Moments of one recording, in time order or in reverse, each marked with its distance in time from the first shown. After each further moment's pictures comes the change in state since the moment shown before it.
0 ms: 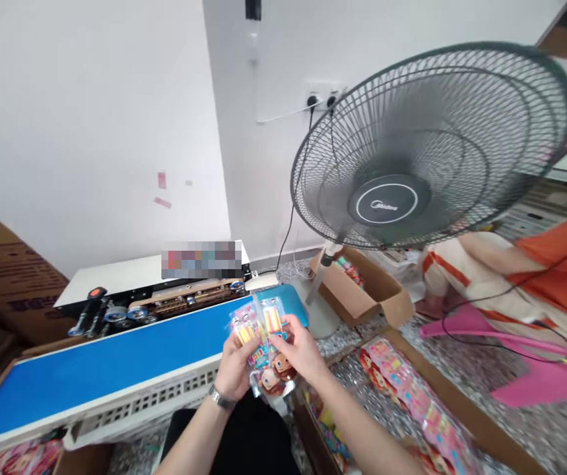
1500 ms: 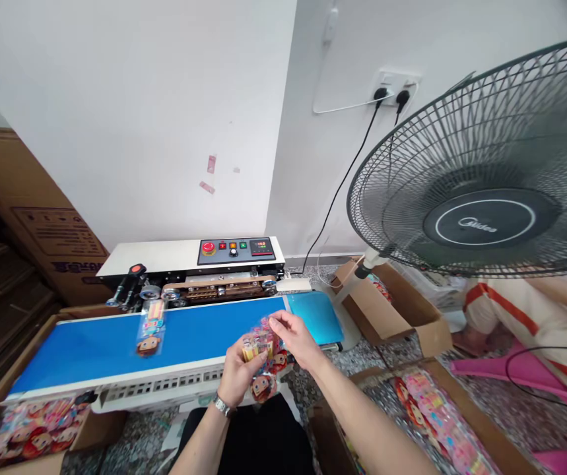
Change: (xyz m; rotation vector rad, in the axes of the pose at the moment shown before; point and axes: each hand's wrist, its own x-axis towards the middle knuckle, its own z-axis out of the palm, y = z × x) left_hand 0.005 -0.003 -0.094 0.327 0.074 0.159; right_hand 0.050 -0.020 0.074 0.265 -0.284 0.015
